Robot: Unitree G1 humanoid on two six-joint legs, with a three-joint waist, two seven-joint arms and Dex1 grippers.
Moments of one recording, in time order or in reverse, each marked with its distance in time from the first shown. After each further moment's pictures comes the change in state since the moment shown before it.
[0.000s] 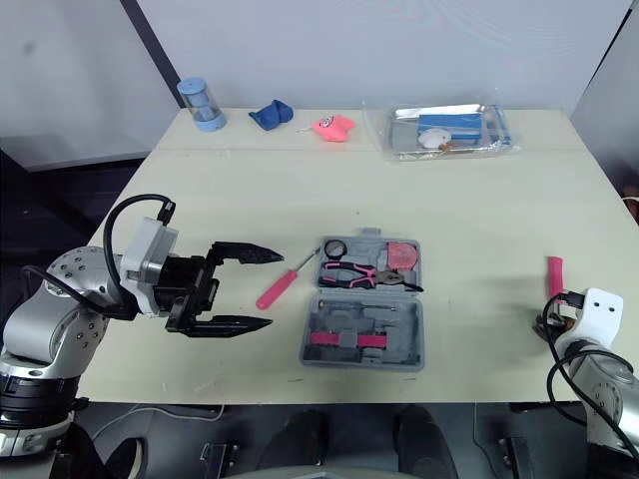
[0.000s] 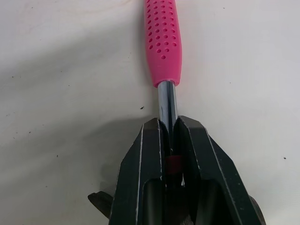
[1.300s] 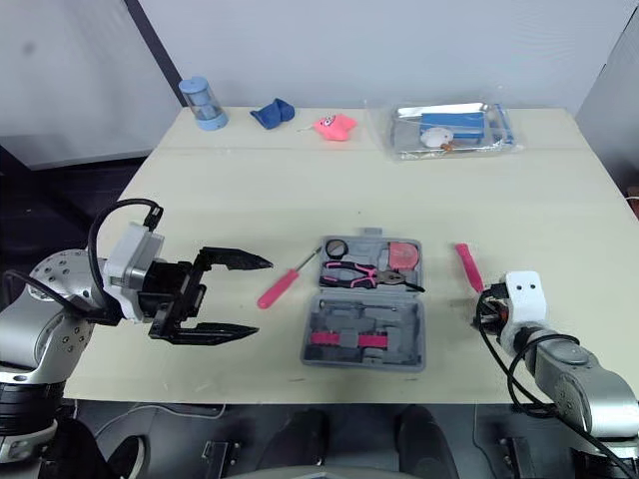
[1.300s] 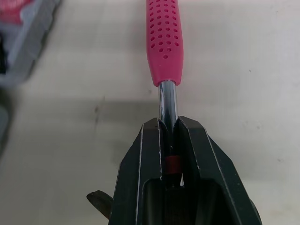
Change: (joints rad) left arm 0.042 0.038 0.044 0.009 -0.011 -0.017 -0.052; right arm 0.025 -0.098 0.295 -0.324 -0.022 0.174 0.157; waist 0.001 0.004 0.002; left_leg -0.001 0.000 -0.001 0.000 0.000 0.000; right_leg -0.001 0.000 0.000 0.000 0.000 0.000
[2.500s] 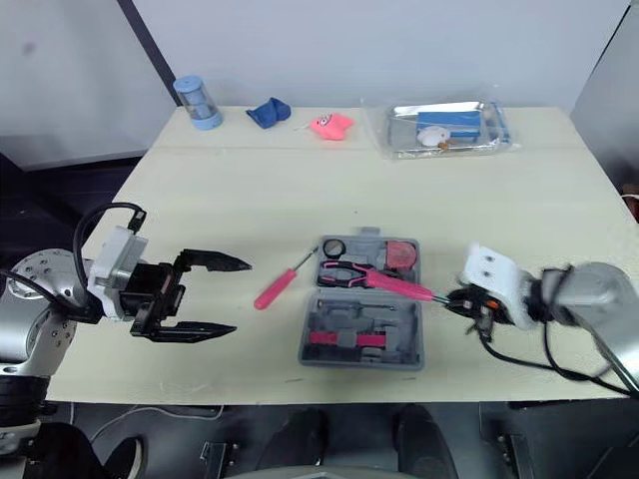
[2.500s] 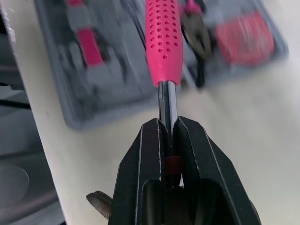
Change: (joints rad) left arm 0.010 0.072 0.000 0.166 0.041 -0.123 -0.095; right arm -0.426 -0.565 0.386 -0.091 -0.031 -0.163 0.797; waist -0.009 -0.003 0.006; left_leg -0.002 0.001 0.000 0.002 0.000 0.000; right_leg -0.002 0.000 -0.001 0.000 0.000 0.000
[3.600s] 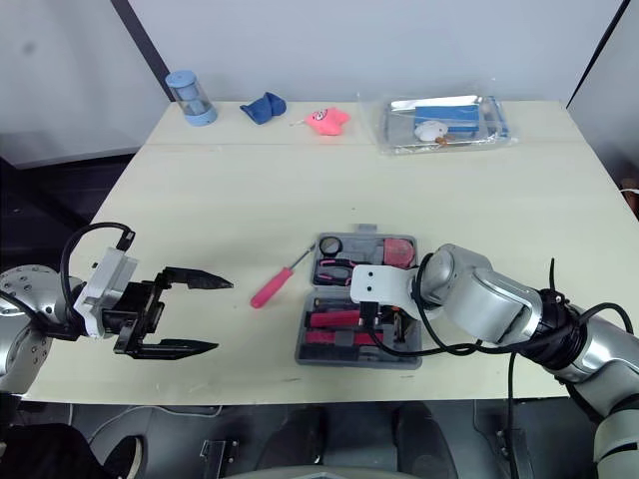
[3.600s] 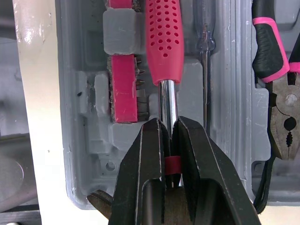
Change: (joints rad) left arm 0.133 0.089 0.002 0.067 0.008 -0.116 -0.004; right arm -0.481 0.309 0.654 0.077 -0.249 0.349 -0.057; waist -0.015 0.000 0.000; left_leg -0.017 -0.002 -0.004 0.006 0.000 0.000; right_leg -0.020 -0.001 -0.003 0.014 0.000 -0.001
